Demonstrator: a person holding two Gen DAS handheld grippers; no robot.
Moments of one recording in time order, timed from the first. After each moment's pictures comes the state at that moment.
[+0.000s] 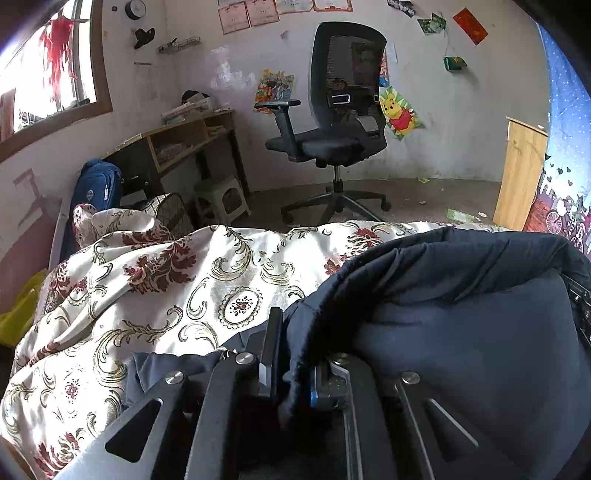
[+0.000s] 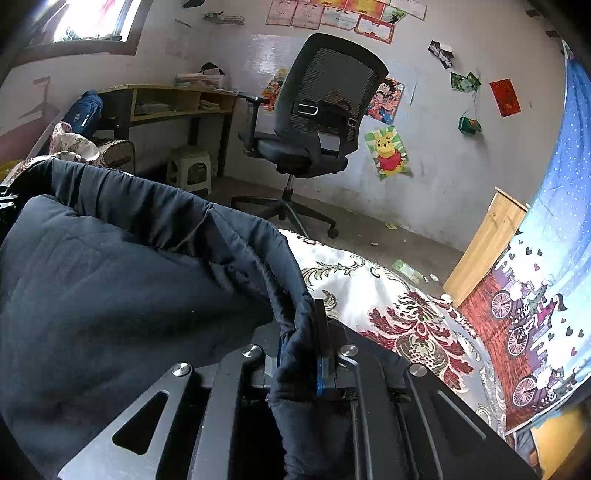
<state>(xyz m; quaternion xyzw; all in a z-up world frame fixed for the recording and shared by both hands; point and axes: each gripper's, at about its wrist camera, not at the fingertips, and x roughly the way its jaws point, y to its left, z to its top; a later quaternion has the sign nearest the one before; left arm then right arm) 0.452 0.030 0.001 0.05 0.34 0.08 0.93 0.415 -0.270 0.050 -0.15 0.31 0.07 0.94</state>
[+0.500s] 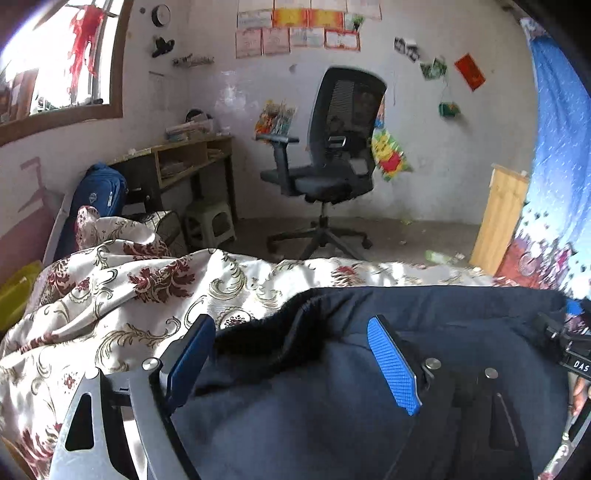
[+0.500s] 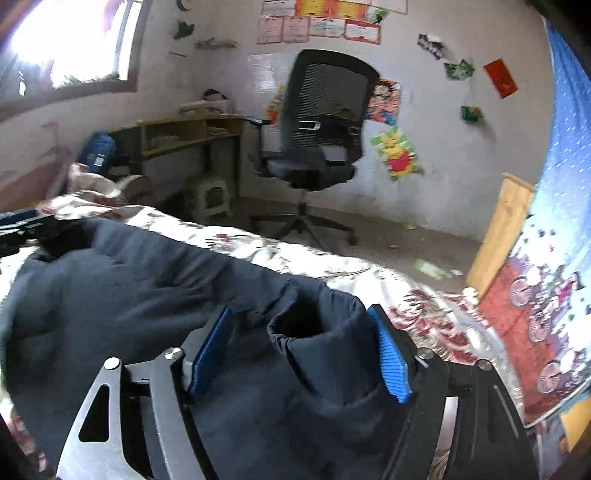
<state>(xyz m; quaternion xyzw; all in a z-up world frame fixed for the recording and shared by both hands) 0.392 0.041 0.037 -0.01 0.26 0.05 0.96 0.381 -0.312 0.080 -0.07 0.30 0.14 0.94</state>
